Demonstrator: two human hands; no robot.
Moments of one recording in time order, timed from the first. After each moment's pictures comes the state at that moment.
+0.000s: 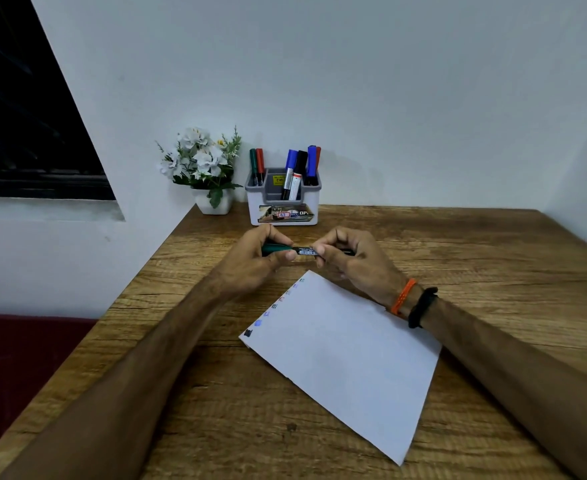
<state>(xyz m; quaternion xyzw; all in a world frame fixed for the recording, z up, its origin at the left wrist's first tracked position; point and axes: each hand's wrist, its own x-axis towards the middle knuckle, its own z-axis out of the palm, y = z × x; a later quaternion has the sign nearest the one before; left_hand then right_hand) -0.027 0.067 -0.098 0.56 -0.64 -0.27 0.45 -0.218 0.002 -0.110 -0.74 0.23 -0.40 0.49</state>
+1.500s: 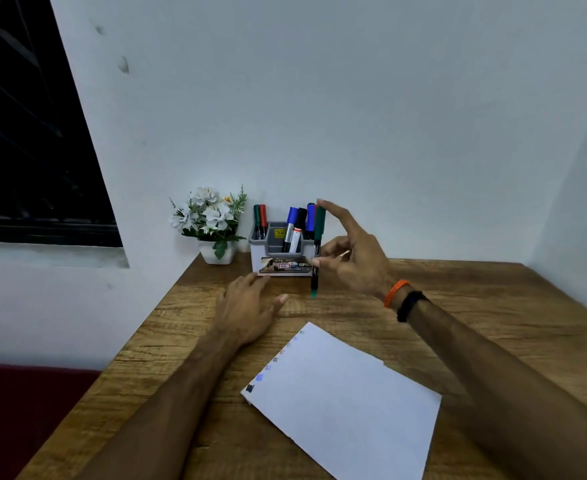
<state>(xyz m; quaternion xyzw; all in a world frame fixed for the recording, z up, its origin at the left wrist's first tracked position) -0.007 0.041 -0.118 0.76 -0.62 -0.01 0.18 -0.211 -0.032 -0.044 -0.83 0.29 -0.42 0.23</state>
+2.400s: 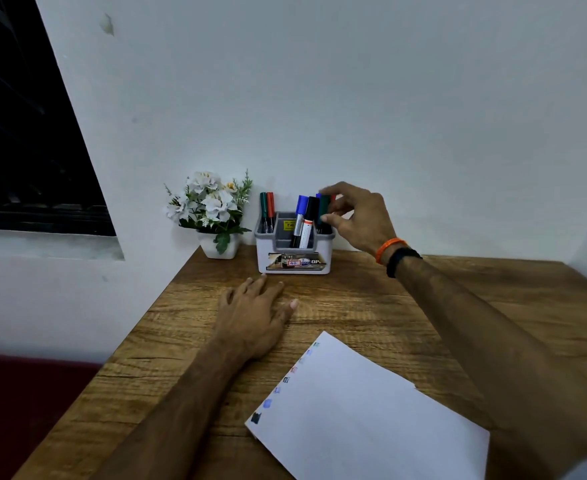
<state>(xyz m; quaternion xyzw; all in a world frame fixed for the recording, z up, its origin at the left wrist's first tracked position) -0.002 0.031 -0.127 0.76 -0.64 -0.02 0.12 -0.167 -0.128 -0.040 -0.83 0.33 -0.44 0.12</state>
